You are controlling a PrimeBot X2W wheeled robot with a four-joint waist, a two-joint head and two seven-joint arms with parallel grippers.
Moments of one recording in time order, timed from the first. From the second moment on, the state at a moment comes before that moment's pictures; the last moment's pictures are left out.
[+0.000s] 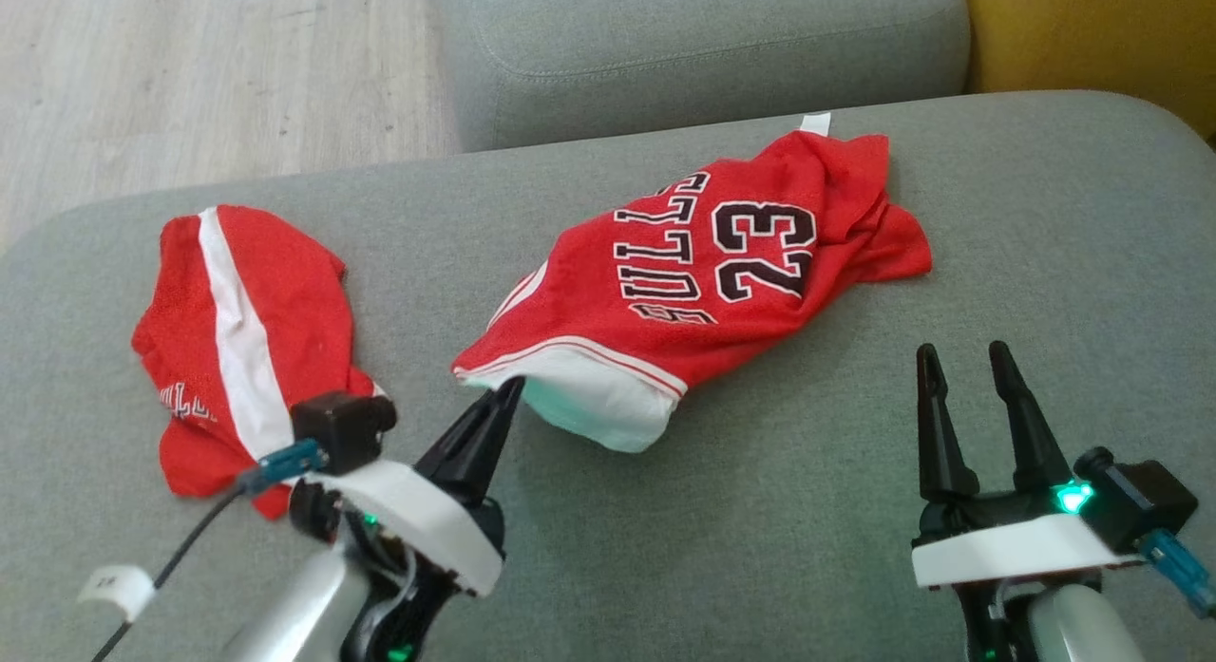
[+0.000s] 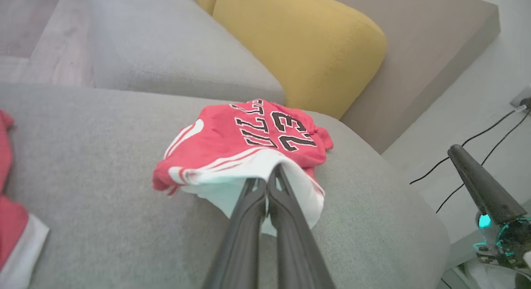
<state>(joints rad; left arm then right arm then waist) -0.24 0.28 -0.59 0.14 -0.81 -0.10 0.12 0.01 -0.04 0.08 0.13 0.28 0.13 -0.25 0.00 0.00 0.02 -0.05</state>
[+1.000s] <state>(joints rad) -0.37 0.26 -0.62 0.56 -0.59 0.05 -0.10 0.00 -0.04 0.10 0.13 0.27 0.13 -0.25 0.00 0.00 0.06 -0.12</state>
